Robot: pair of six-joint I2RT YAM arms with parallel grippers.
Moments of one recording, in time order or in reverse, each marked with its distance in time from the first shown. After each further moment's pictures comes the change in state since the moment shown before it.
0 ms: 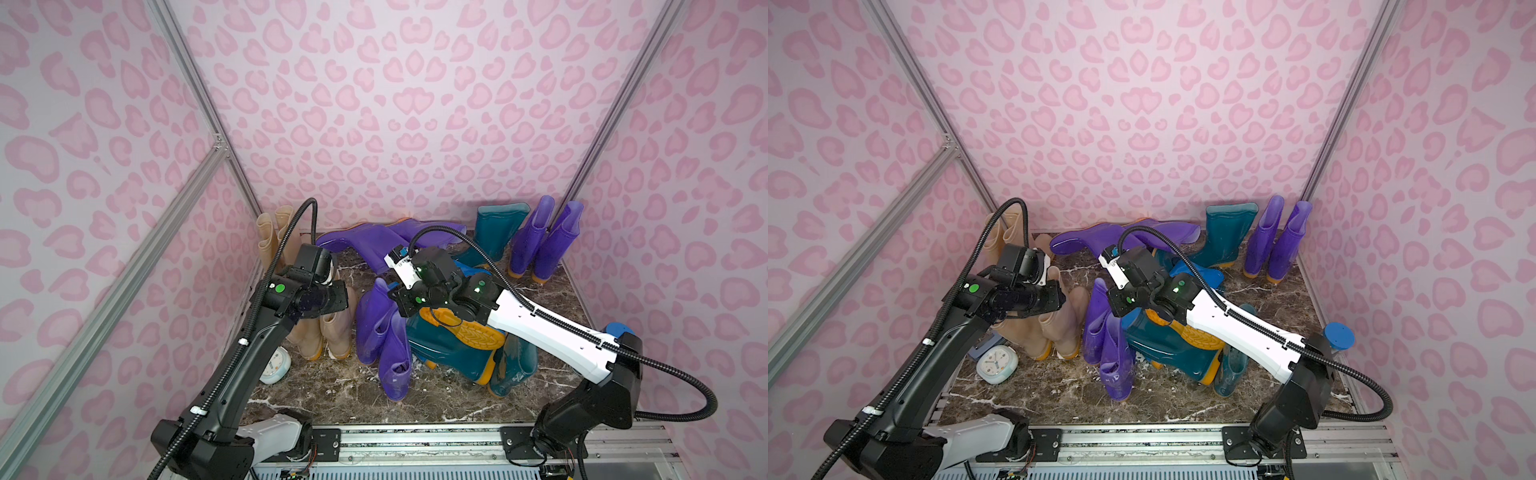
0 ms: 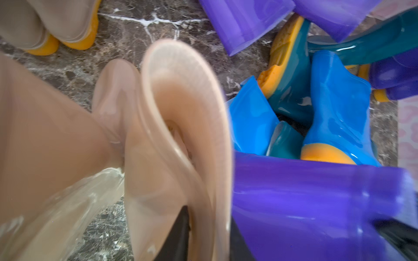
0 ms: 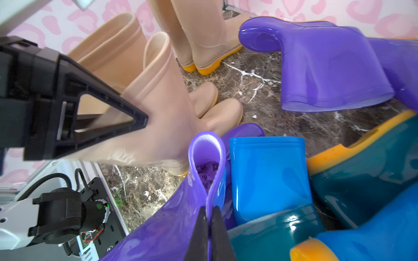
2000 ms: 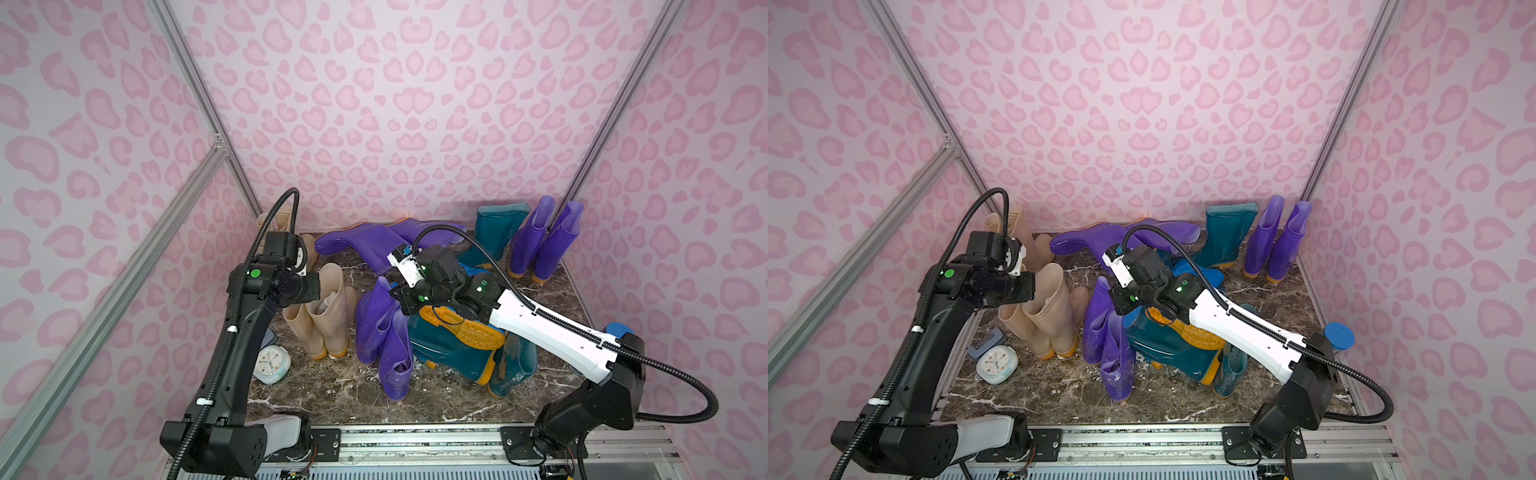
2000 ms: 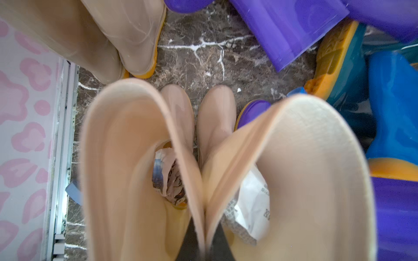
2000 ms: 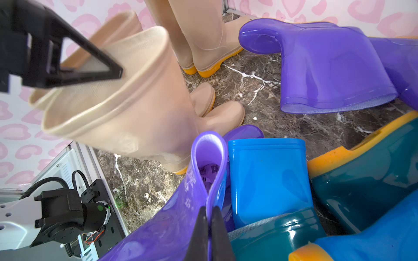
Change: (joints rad) left arm 0.257 0.076 0.131 -0.086 -0.011 0.305; right arm -0.032 -0.015 -0.039 0.042 -0.036 -0.003
